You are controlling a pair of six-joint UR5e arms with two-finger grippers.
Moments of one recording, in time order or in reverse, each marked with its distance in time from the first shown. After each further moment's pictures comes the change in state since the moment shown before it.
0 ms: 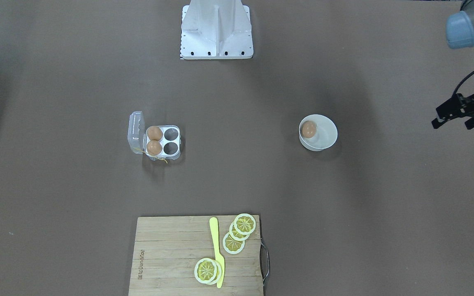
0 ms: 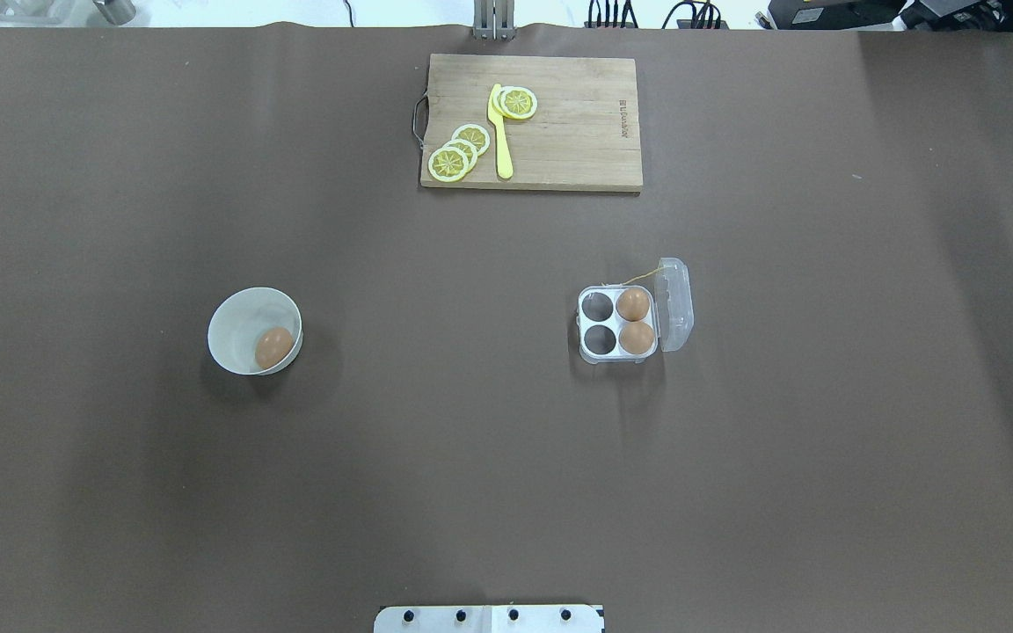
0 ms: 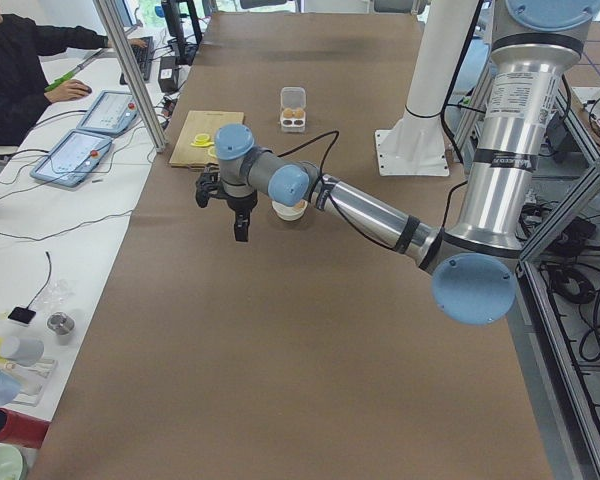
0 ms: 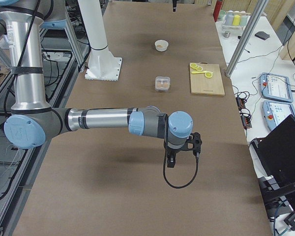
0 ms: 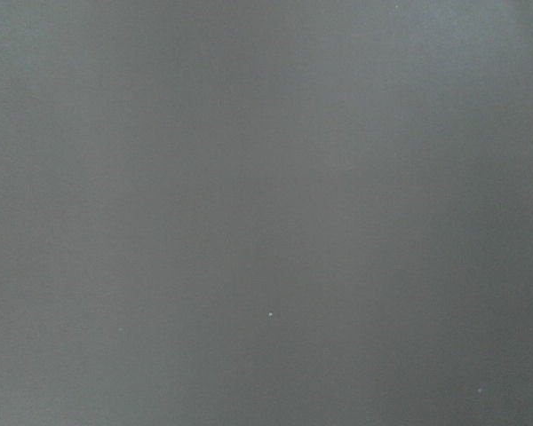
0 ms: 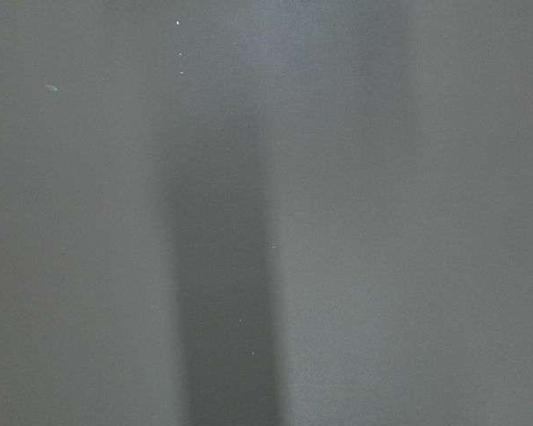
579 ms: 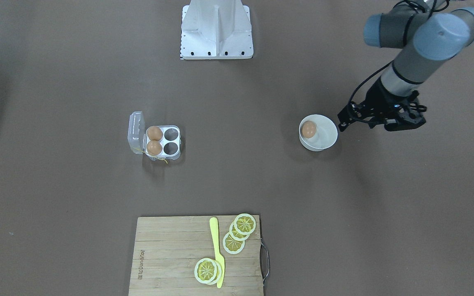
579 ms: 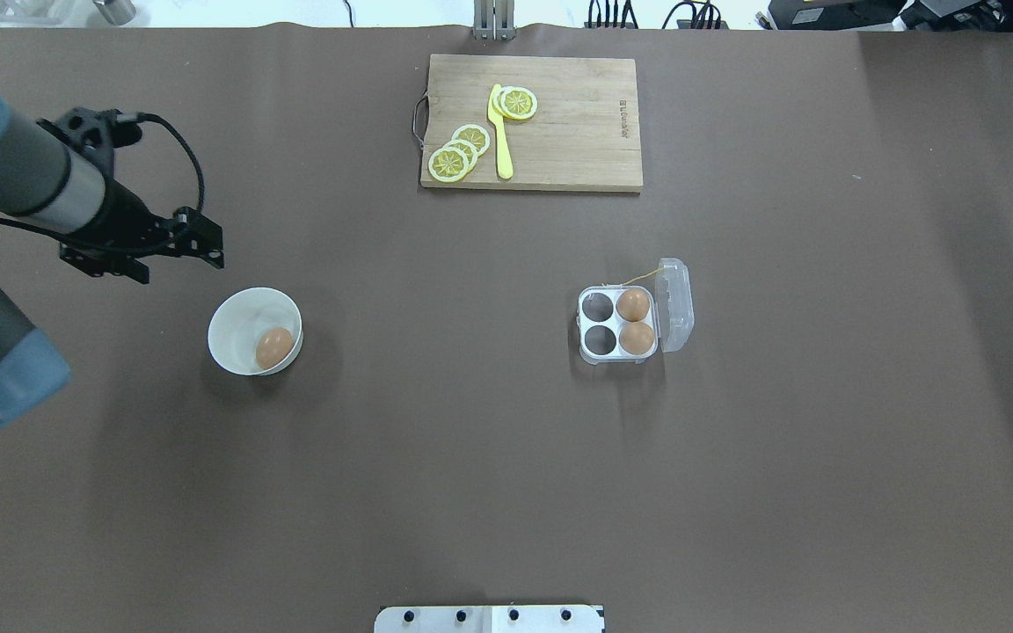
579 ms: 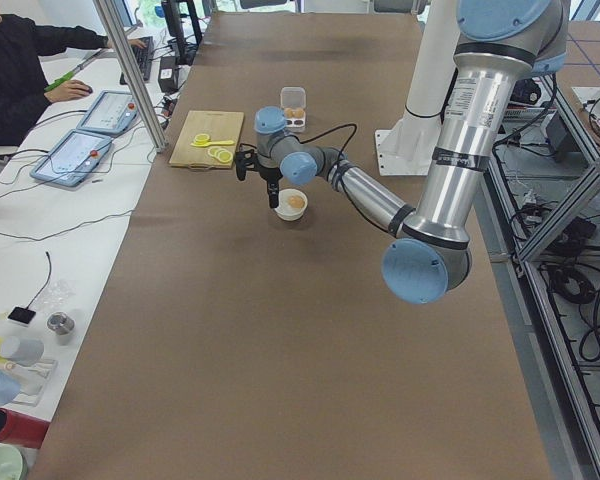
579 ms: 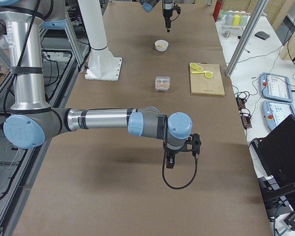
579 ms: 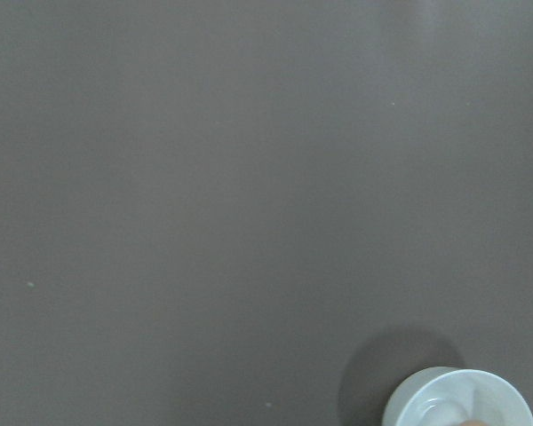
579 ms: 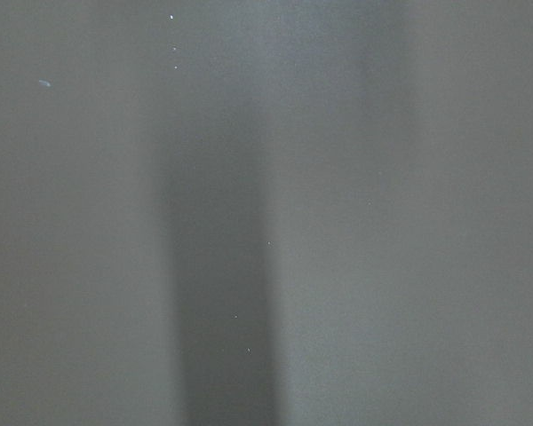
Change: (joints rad) left arm 0.365 -0.107 0.003 -0.123 0.229 -0.511; right arm 0.000 -0.005 -0.002 0.000 -0.002 -0.001
